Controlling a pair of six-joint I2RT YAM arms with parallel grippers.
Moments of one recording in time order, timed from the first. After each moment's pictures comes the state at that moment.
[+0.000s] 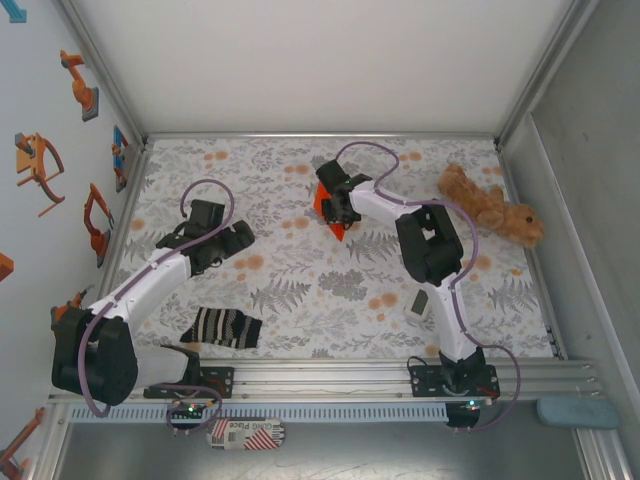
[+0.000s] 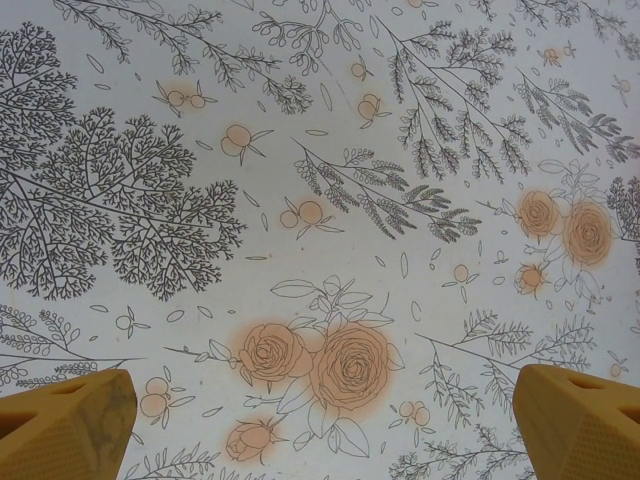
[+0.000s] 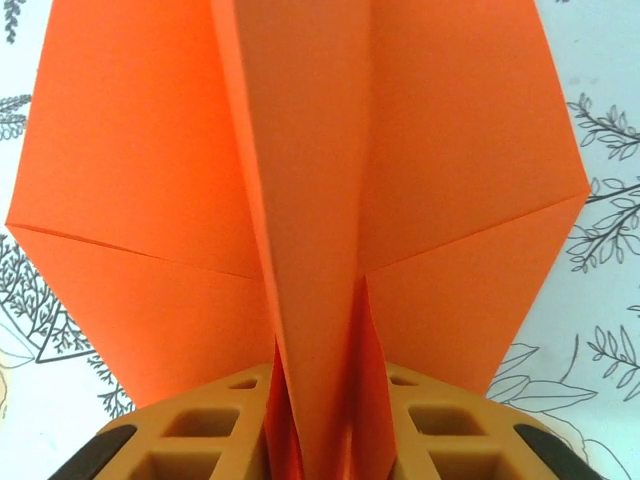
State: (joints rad) left arm -0.35 1.27 0.79 -0.50 -0.10 -0.72; right arm 0.59 2.28 1.76 -0.68 0.11 0.46
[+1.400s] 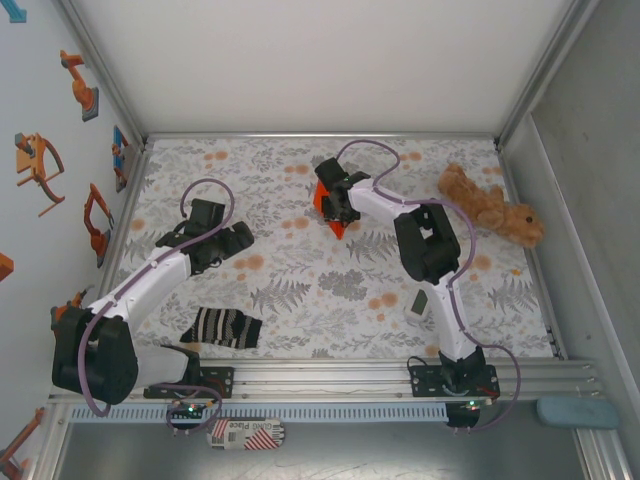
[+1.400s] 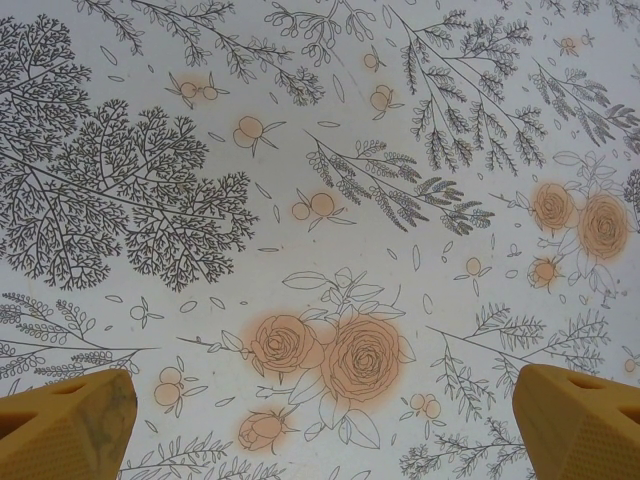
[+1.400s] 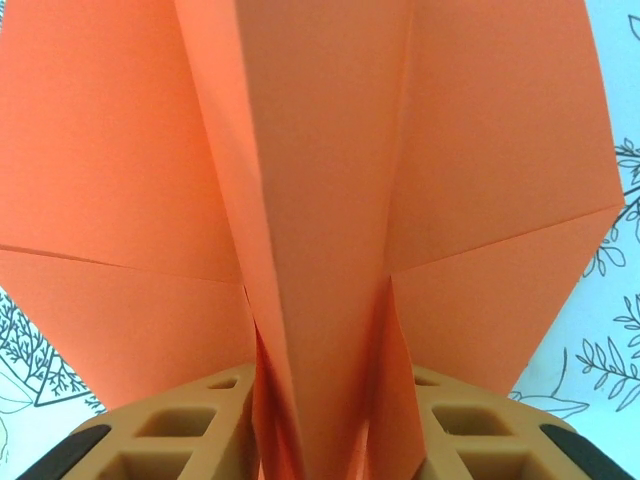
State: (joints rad) left arm -0.35 1.27 0.80 -0.53 -0.10 -0.72; right arm 0.59 2.30 1.81 -0.71 0.12 0.51
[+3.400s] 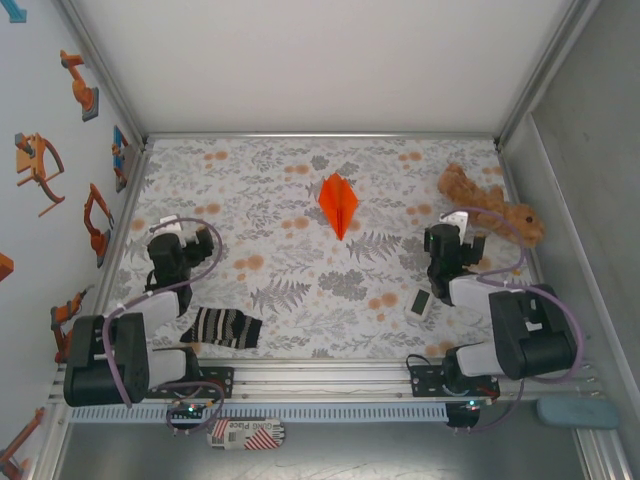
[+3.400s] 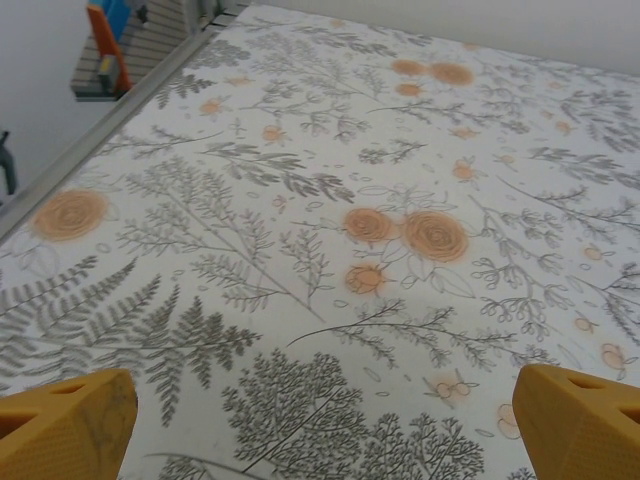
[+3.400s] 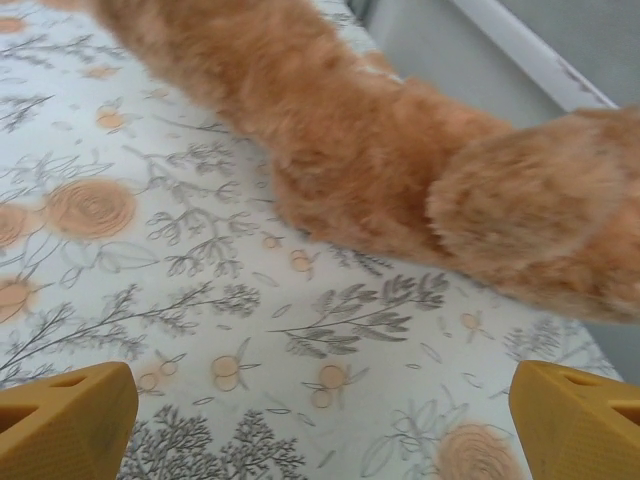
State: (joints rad) left arm -0.01 1.26 0.29 0.55 -0.14 -0.14; right arm 0.19 1.39 0.38 0.49 0.59 0.02
